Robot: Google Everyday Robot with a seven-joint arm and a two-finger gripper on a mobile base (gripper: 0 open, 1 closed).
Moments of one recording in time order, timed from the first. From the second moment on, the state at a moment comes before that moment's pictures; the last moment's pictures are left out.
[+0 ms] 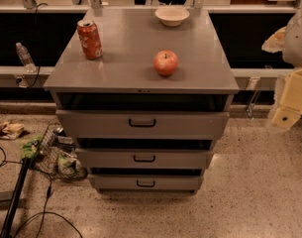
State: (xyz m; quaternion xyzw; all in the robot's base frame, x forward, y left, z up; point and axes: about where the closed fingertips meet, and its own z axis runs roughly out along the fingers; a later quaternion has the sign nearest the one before) arm 0.438 -0.217 0.977 -0.60 0.78 -0.03 0.16
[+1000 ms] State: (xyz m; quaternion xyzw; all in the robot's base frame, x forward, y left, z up) arm 0.513 -0.179 0.951 -0.55 0.76 0.10 0.33
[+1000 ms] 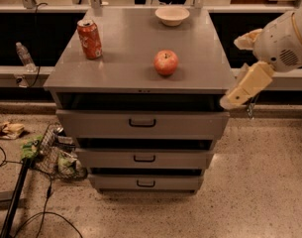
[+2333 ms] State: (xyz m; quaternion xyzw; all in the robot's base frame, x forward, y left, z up) arm 0.677 -0.069 0.911 -0.44 0.72 0.22 0.49
